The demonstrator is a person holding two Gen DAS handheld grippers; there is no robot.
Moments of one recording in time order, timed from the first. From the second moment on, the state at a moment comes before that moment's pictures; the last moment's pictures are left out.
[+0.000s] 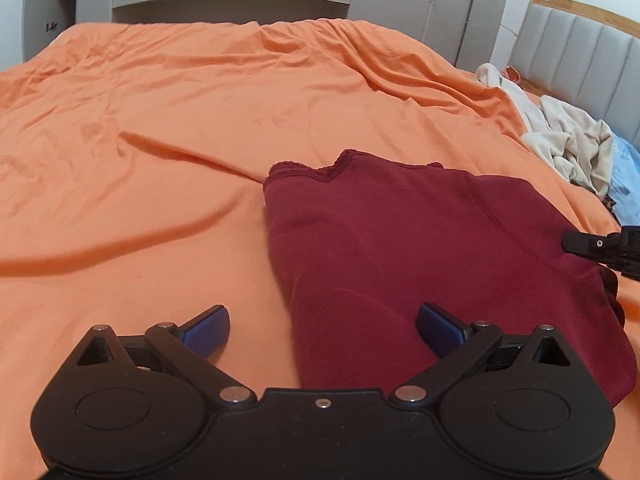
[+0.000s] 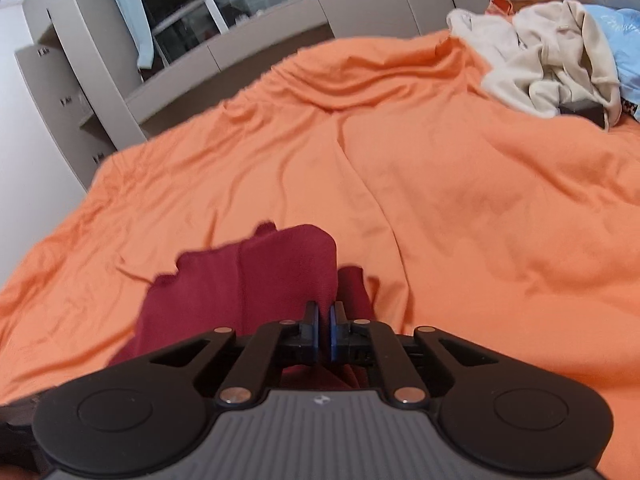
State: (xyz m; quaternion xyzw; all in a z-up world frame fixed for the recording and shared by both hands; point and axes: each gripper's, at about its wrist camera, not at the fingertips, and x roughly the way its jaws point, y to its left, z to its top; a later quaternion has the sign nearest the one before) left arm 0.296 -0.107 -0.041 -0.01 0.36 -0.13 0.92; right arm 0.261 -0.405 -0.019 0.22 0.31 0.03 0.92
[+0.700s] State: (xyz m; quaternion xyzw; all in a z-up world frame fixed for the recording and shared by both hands) left arm 0.297 -0.105 -0.042 -0.01 0.36 -0.13 0.92; right arm 0.266 -0.406 -0.030 0.22 0.34 0.02 0.92
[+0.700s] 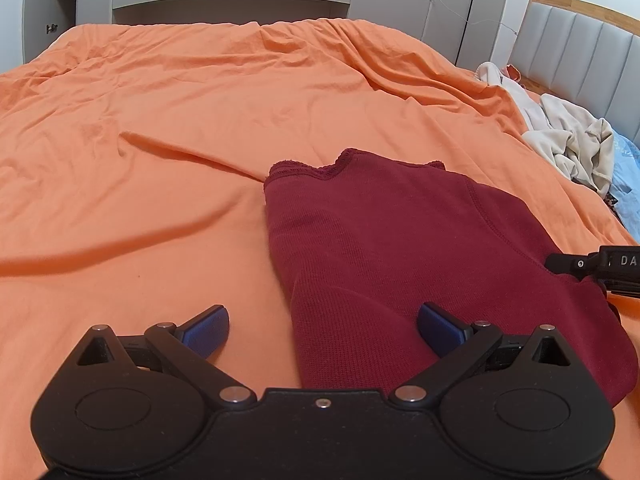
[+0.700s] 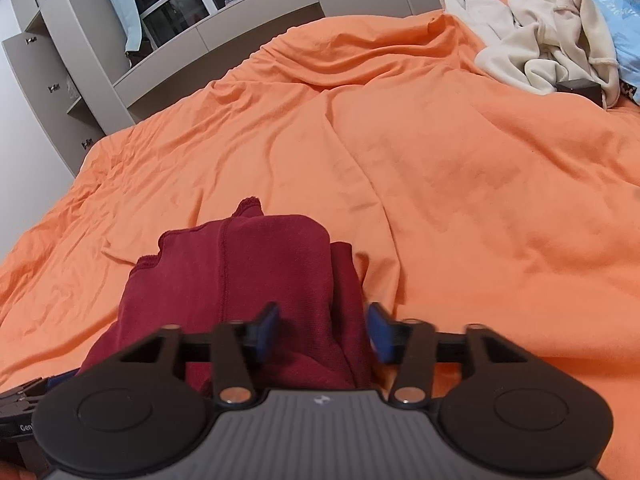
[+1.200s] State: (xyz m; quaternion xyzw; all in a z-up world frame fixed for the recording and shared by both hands) left arm 0.303 -0.097 -0.036 -0.02 0.37 -0.13 0.92; right arm 0.274 -0.422 -0.045 0.28 0.34 0.02 0.90
